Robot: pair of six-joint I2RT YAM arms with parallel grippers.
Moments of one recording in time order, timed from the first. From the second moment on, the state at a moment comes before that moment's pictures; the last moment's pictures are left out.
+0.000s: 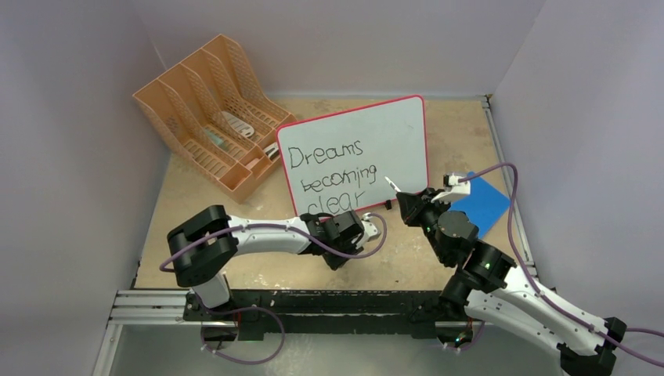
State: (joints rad) left arm -1.13 1.68 0.96 -0.40 0.03 -0.14; right arm 0.91 0.53 0.58 -0.25 0.61 0.61
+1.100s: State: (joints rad) left arm -1.17 1.38 0.86 -0.30 -0.23 0.10; right arm 0.91 0.61 0.77 -0.42 0.46 0.60
